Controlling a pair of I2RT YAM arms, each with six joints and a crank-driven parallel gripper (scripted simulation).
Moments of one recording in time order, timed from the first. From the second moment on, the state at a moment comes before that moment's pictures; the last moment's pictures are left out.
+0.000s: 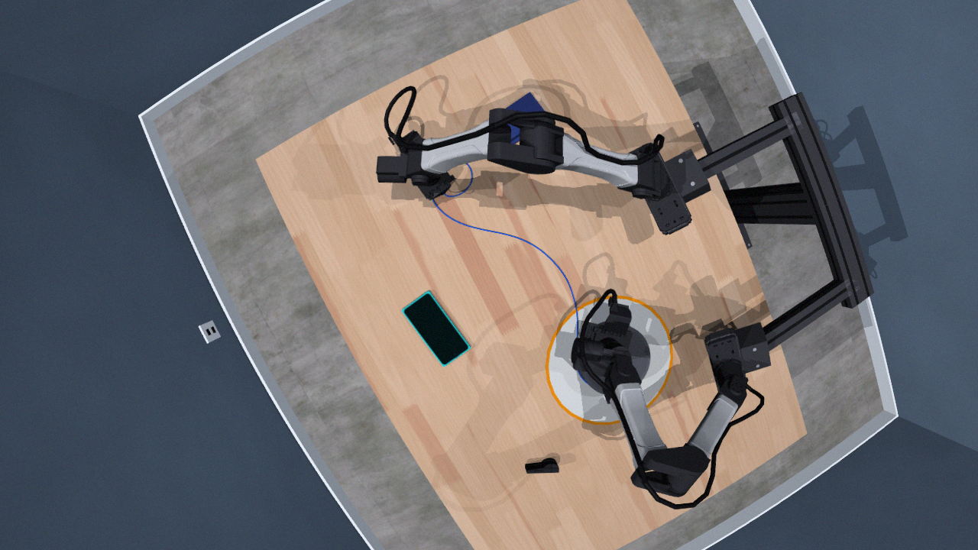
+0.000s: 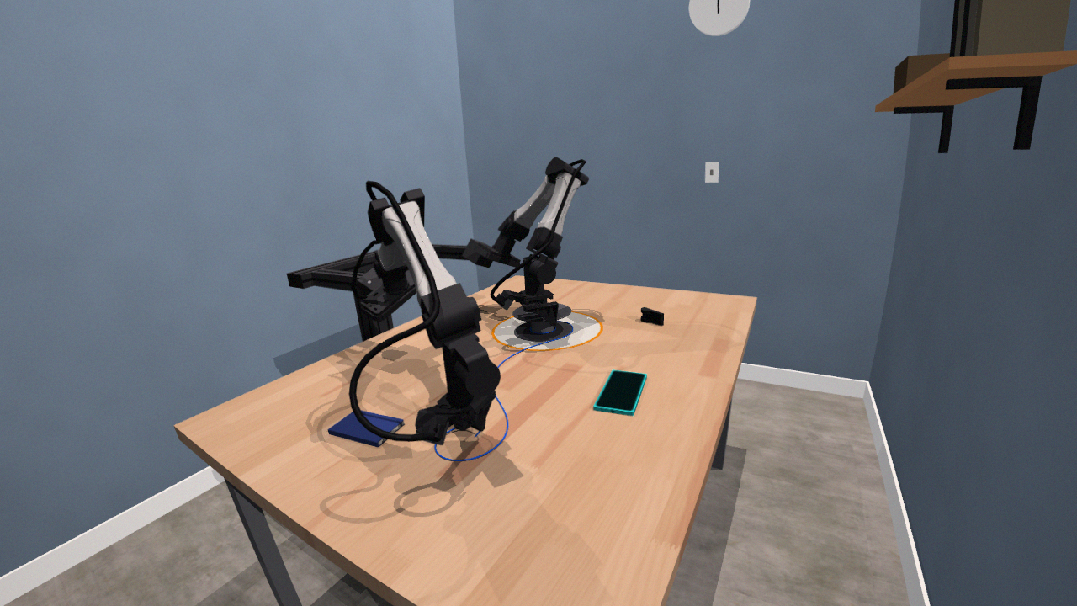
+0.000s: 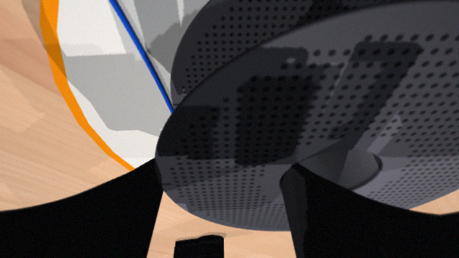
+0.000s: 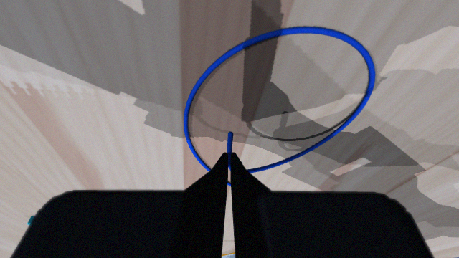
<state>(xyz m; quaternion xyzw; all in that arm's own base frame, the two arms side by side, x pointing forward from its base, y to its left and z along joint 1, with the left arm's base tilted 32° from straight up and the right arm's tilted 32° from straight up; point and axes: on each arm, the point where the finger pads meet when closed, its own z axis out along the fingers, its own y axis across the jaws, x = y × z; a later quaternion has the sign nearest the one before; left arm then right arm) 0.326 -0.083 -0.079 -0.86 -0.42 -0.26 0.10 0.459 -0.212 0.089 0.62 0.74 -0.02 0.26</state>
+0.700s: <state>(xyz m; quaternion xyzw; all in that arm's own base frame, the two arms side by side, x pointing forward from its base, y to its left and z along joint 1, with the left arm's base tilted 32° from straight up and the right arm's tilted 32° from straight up) 0.329 0.002 -0.042 -0.62 -0.74 -0.26 -0.03 0.460 -0.212 0.090 0.63 0.74 -0.02 0.26</state>
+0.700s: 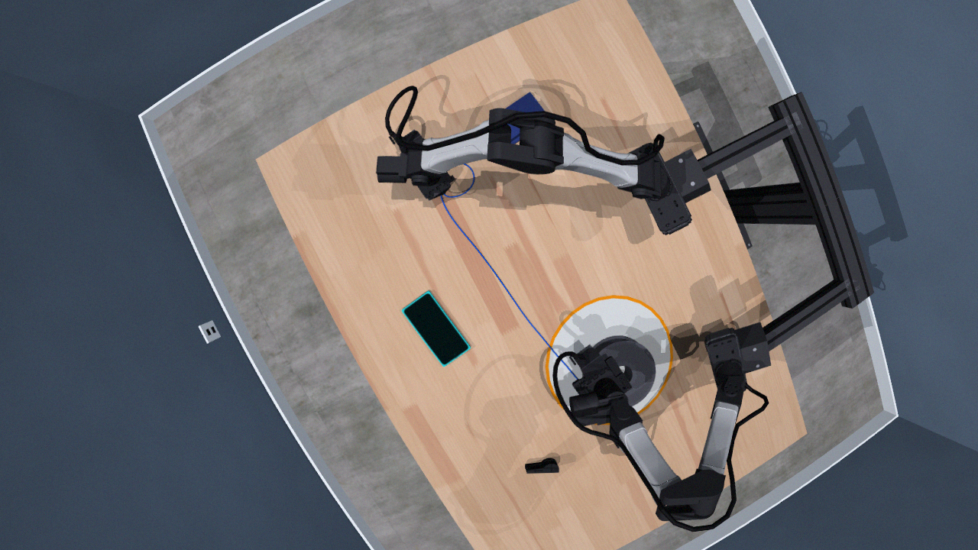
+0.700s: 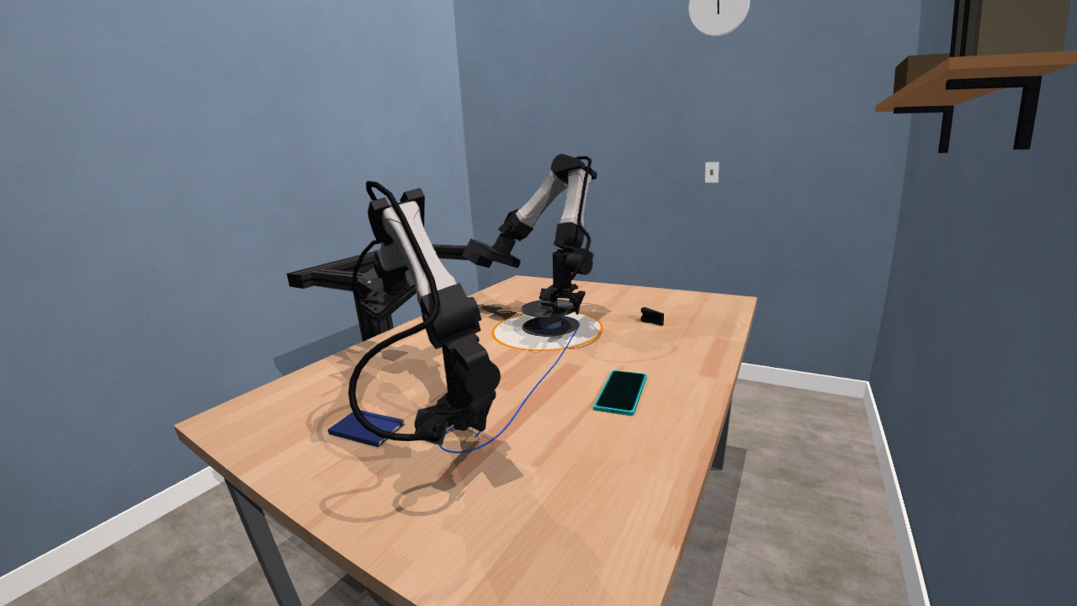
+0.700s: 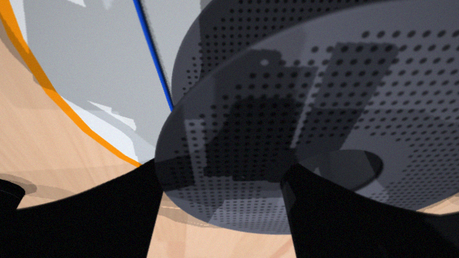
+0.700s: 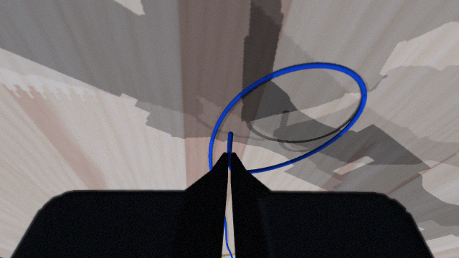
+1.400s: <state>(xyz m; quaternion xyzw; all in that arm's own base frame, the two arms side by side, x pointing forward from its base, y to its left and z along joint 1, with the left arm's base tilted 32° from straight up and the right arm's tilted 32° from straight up) 0.219 0.015 -0.086 -0.14 -0.96 -0.19 -0.15 0.459 -0.215 0.095 0.58 0.77 -0.03 0.26</state>
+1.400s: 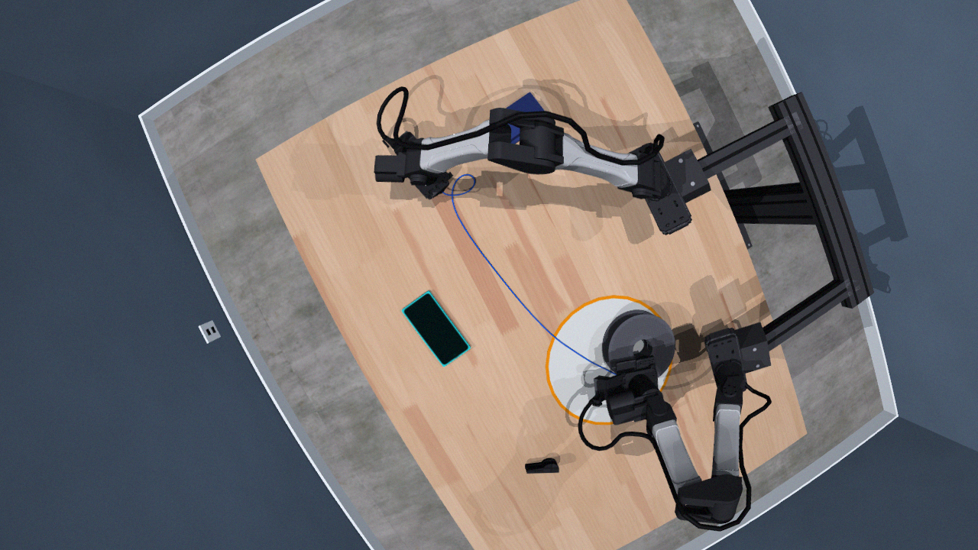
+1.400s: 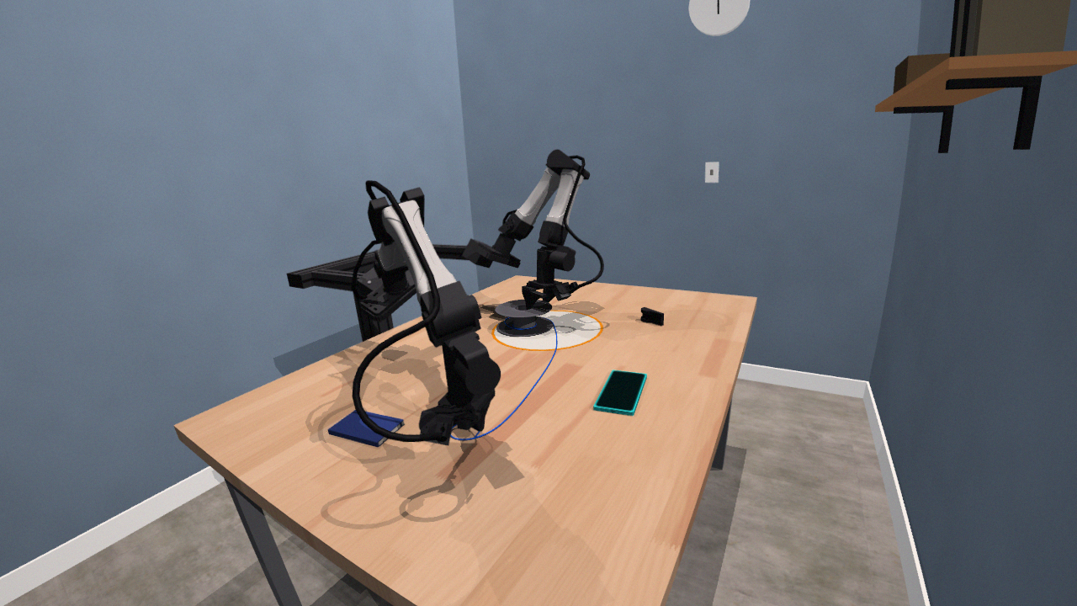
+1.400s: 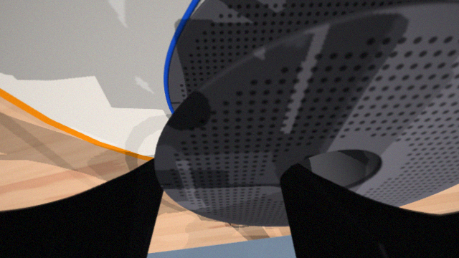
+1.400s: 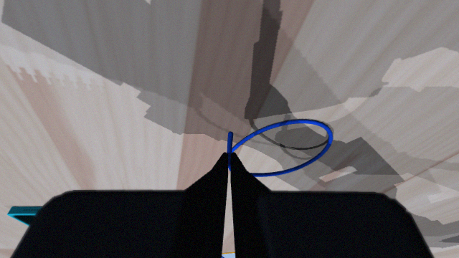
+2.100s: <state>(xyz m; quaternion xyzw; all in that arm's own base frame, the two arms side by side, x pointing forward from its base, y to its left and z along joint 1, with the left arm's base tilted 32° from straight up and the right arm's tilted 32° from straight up) 0.225 -0.019 -0.097 0.37 -0.90 -0.05 -0.22 0.458 -0.211 0.089 0.58 0.77 -0.03 0.26</state>
